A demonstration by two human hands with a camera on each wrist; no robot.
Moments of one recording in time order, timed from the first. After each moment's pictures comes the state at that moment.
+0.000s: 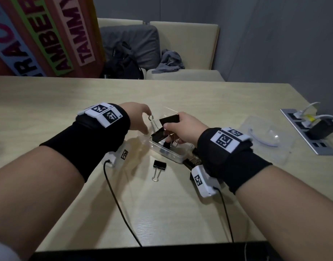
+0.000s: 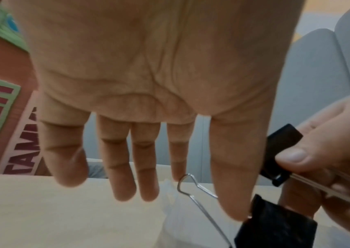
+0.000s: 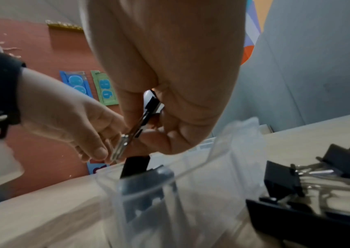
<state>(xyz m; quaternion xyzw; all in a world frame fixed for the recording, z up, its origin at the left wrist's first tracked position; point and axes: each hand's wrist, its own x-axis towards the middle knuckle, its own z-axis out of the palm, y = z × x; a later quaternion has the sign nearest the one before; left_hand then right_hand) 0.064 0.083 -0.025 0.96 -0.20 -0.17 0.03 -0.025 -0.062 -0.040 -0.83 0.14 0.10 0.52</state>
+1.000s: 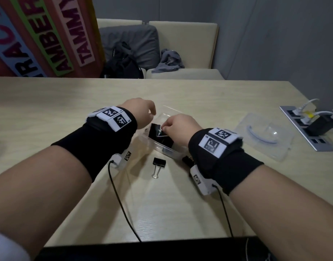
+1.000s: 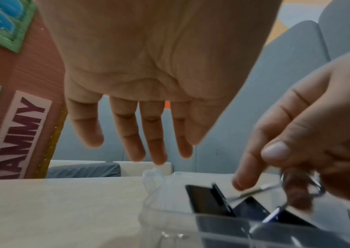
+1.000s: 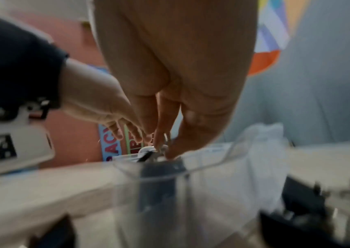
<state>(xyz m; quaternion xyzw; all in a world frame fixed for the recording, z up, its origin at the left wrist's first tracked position) 0.056 0.070 -0.027 0.97 -0.23 -0.10 0.05 -0.031 -0.049 -0.040 -0.94 0.12 0.08 0.31</state>
